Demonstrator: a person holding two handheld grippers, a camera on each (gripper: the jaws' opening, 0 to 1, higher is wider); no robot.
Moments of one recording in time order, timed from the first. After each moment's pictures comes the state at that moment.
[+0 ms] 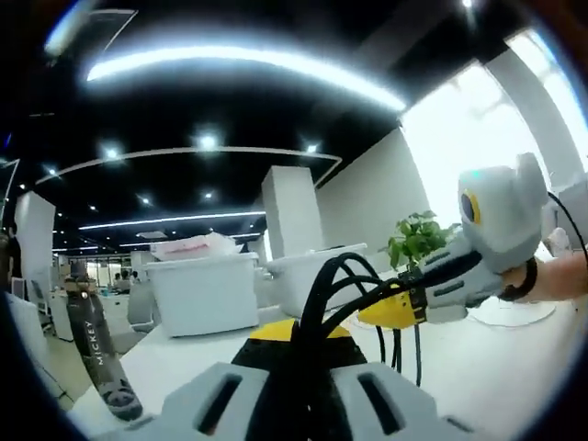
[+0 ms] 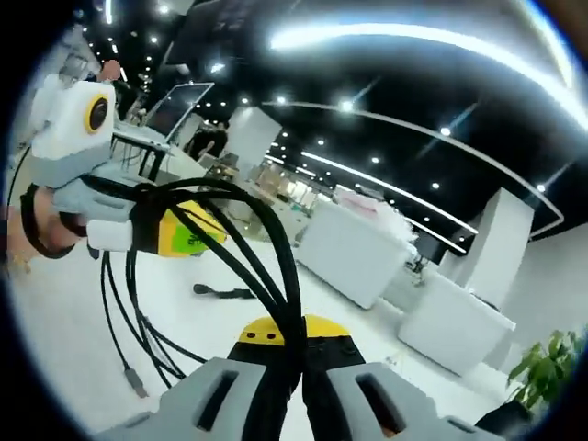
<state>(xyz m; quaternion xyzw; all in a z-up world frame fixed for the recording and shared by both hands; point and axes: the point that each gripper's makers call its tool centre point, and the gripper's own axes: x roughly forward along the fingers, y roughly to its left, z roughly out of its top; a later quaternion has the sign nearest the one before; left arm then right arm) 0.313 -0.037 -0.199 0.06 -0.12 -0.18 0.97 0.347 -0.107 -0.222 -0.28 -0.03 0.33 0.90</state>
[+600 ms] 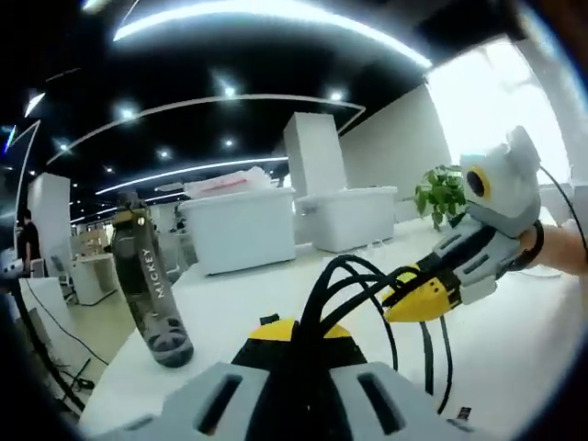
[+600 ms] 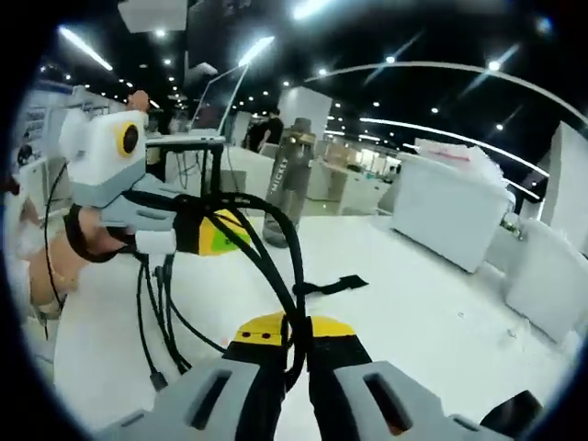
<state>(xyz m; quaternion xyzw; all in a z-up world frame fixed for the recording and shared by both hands) 0.325 0.079 -0.284 0.05 0.03 -0.11 0.99 0.330 -0.002 -0.297 -0.15 0.08 0.50 0.85</state>
